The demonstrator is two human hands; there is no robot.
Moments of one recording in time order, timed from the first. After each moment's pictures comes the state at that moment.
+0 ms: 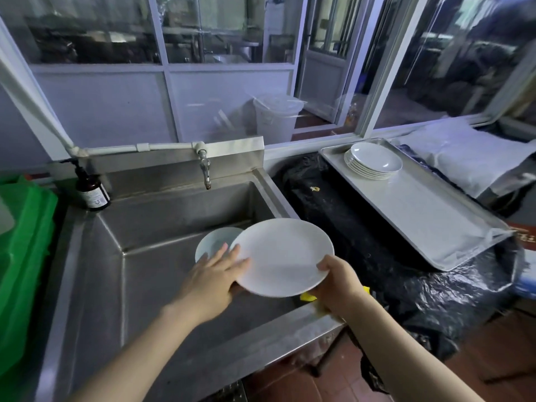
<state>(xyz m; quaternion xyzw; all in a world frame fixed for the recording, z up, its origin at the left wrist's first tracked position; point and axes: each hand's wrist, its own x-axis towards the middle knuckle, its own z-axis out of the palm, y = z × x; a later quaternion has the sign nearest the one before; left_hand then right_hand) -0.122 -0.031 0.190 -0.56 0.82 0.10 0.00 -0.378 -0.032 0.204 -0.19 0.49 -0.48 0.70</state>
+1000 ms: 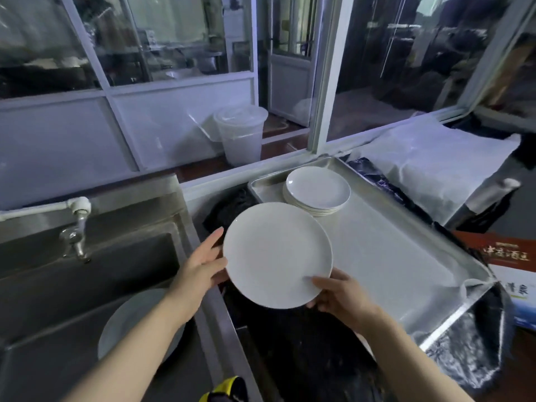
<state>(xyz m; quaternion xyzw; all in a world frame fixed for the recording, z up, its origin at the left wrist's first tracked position) -0.371 -0.254 0.218 -0.51 0.48 0.57 -0.43 -0.651 -0.222 0.177 -0.35 0.52 -0.41 0.66</state>
